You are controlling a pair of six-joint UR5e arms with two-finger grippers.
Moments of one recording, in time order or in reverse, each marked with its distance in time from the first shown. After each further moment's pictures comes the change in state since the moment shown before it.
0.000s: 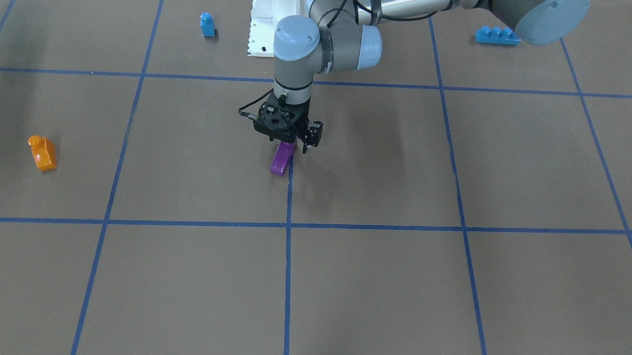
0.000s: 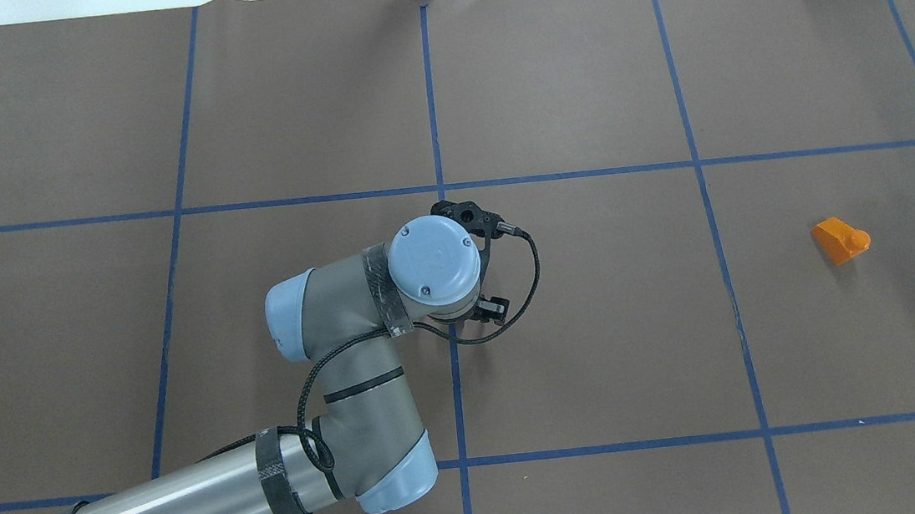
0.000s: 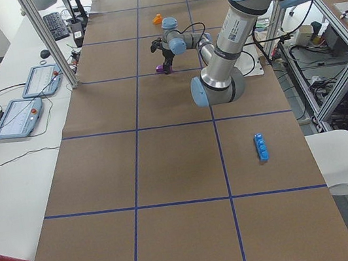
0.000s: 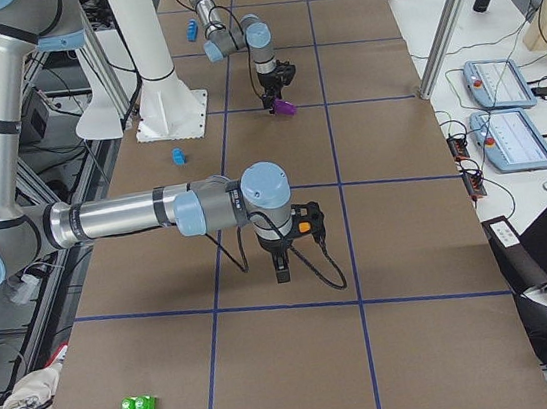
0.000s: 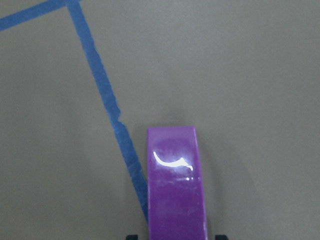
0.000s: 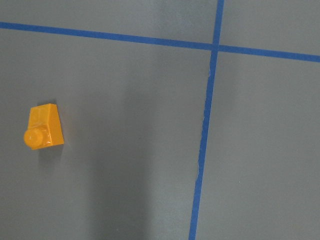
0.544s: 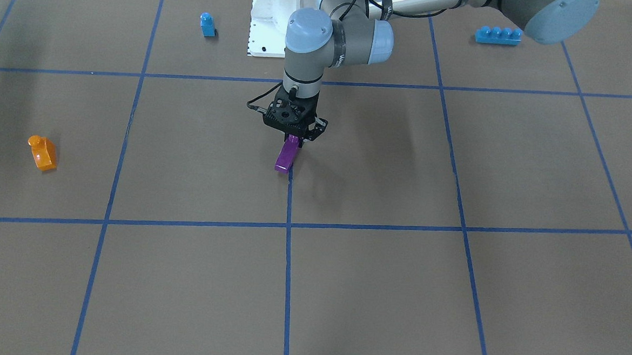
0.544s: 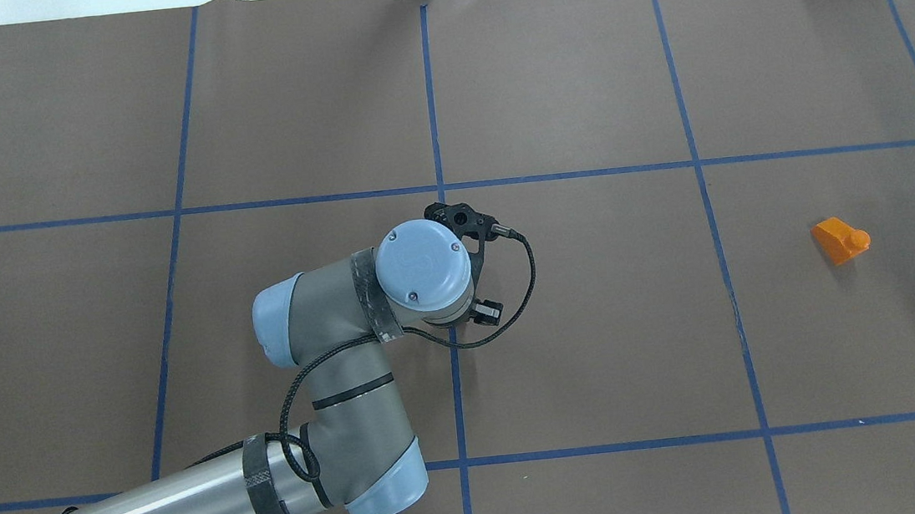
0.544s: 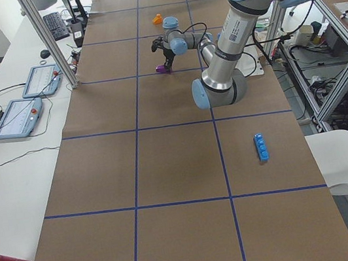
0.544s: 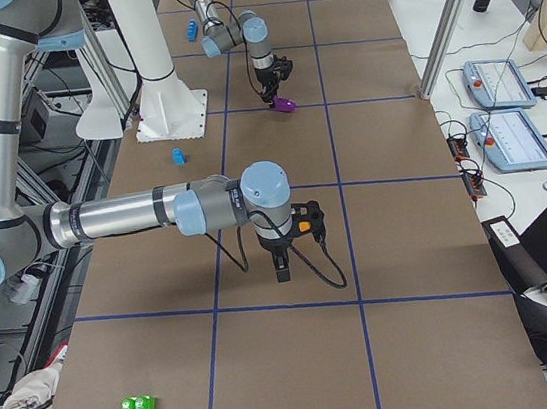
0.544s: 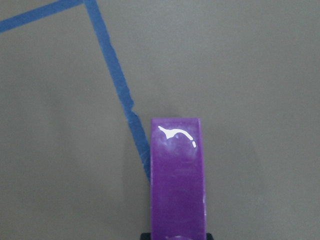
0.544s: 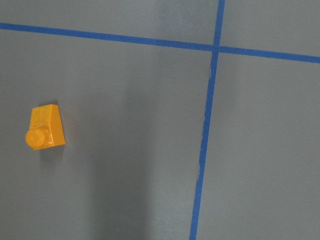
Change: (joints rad) left arm 0.008 0.015 -0.023 -0.004 0.004 -0.005; right arm 0.000 0.000 0.002 0.000 0.000 0.000
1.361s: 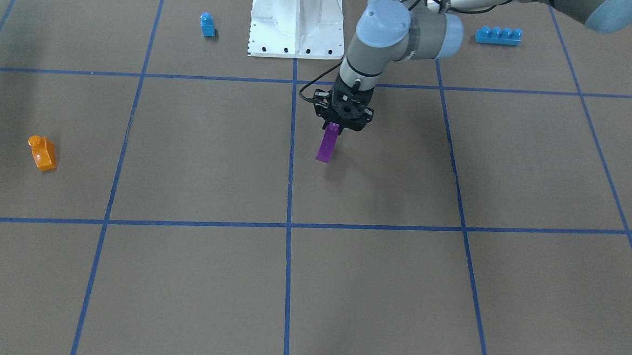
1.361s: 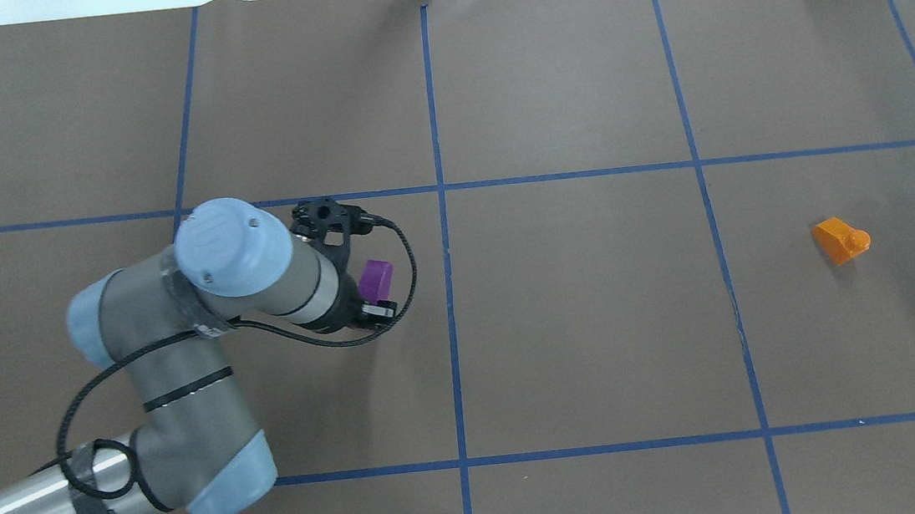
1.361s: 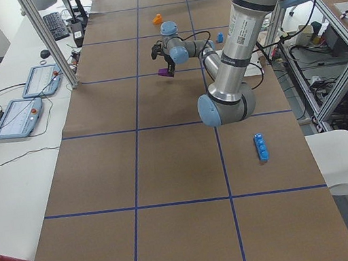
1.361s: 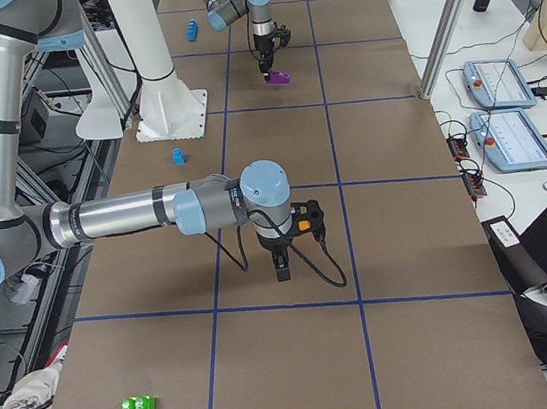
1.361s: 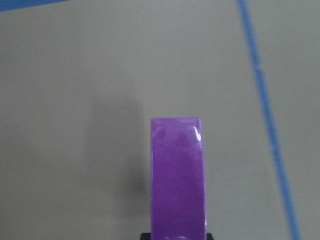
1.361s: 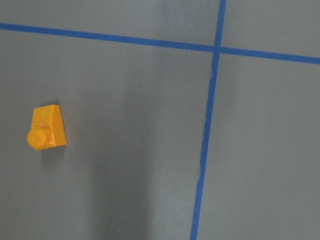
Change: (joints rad) left arm -0.062 0.165 -0.208 -0.012 -0.150 -0.083; right arm 0.000 0.000 0.004 0.000 0.001 0.001
